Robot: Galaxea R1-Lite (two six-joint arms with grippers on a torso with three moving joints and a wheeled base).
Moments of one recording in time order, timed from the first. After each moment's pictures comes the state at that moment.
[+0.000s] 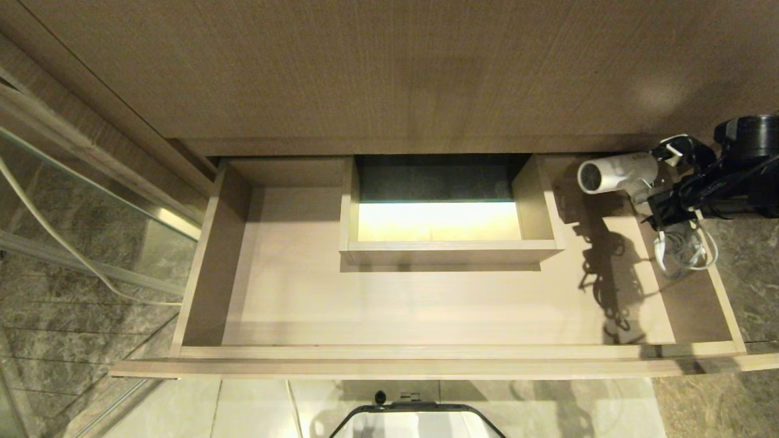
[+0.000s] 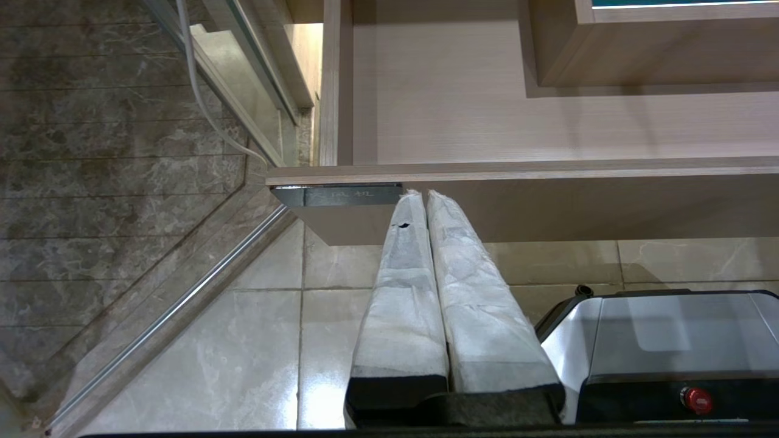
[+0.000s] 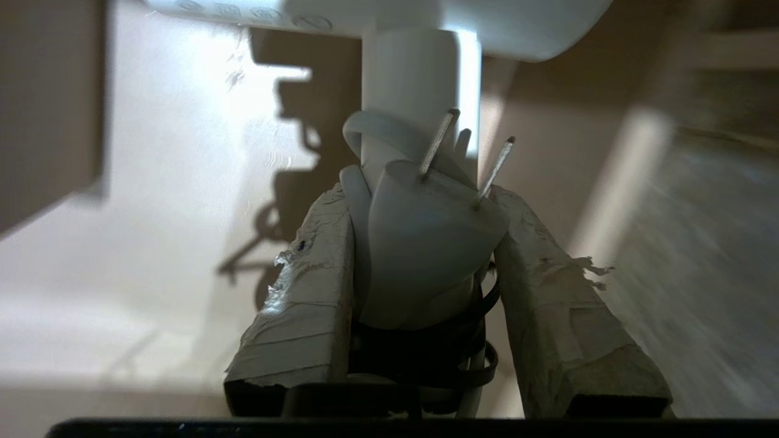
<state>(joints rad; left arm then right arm) 0.00 0.00 0.00 0.00 0.00 0.00 -0.24 1.91 -1.36 -0.07 0.06 -0.45</state>
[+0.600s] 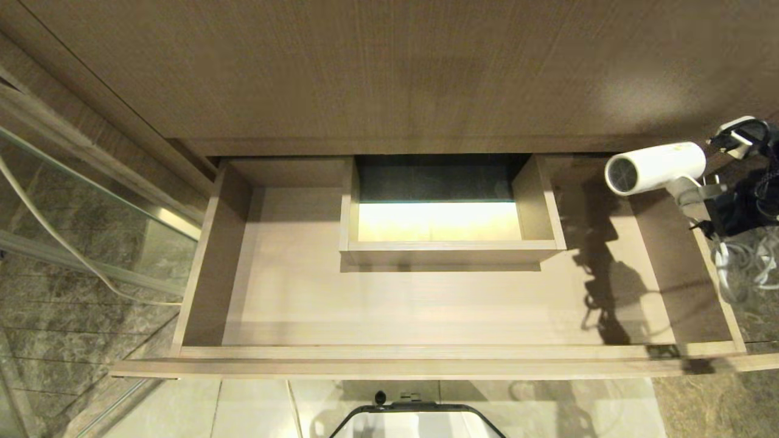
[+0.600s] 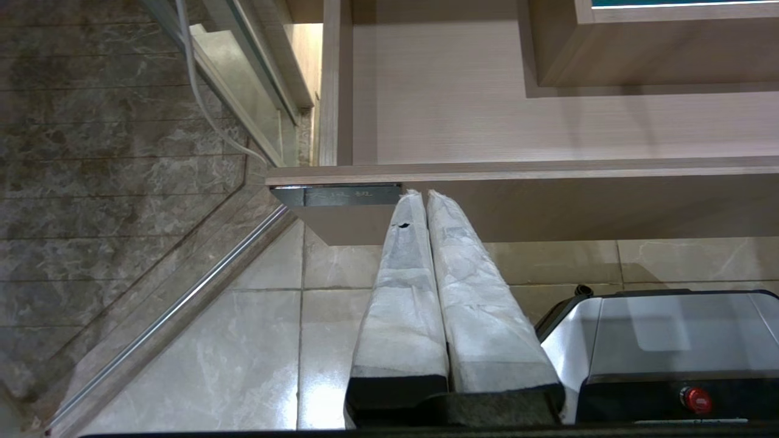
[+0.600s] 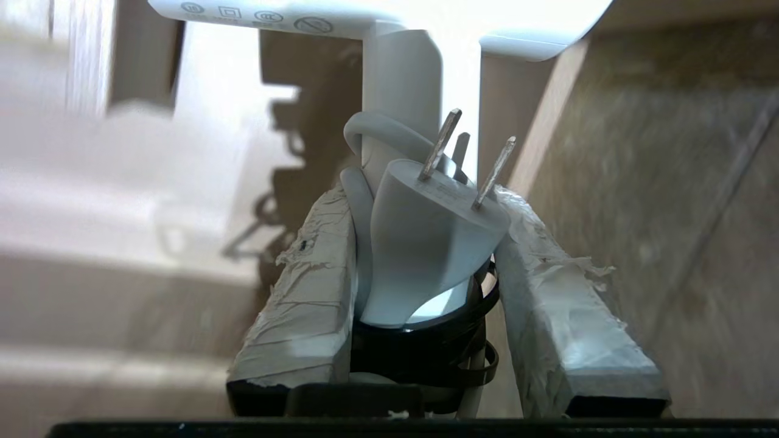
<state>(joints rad) 0.00 0.00 0.00 0.00 0.00 0.00 -0.24 1.55 -1.14 0.05 0.06 -0.49</state>
